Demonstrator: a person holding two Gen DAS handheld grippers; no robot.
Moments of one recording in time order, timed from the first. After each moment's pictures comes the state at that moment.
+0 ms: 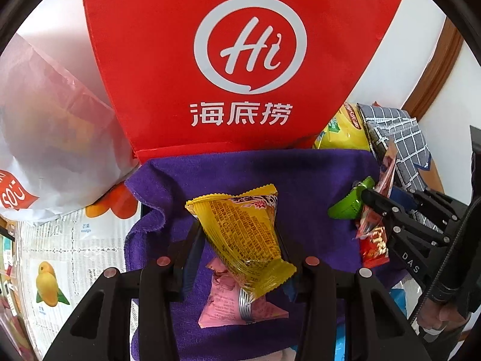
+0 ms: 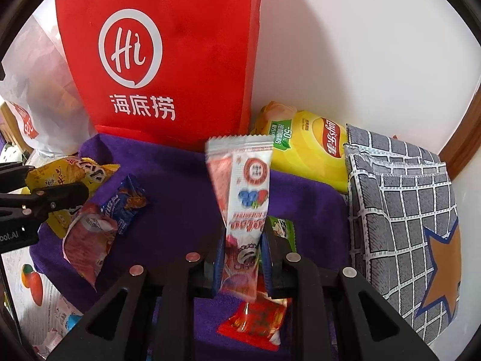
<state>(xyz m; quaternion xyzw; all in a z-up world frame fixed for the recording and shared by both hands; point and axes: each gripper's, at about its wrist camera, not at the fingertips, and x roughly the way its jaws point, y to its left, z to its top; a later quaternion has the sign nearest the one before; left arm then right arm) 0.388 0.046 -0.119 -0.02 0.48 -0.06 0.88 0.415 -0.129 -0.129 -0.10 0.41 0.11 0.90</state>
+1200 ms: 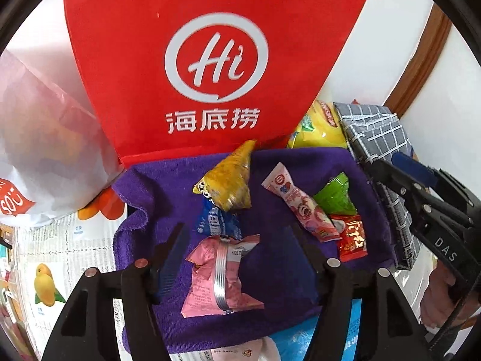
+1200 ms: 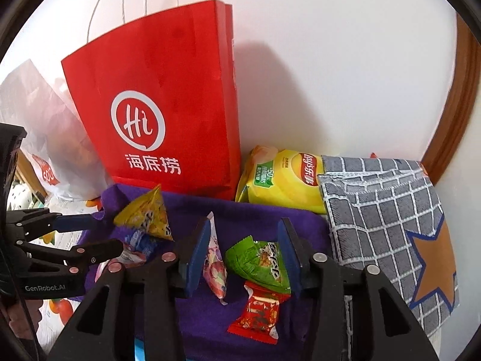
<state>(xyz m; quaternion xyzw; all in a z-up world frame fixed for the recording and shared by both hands) 0.376 0.031 -0.100 -0.02 0.47 -0.10 0.88 0.385 -0.149 -0.075 -0.03 0.35 0.10 0.93</state>
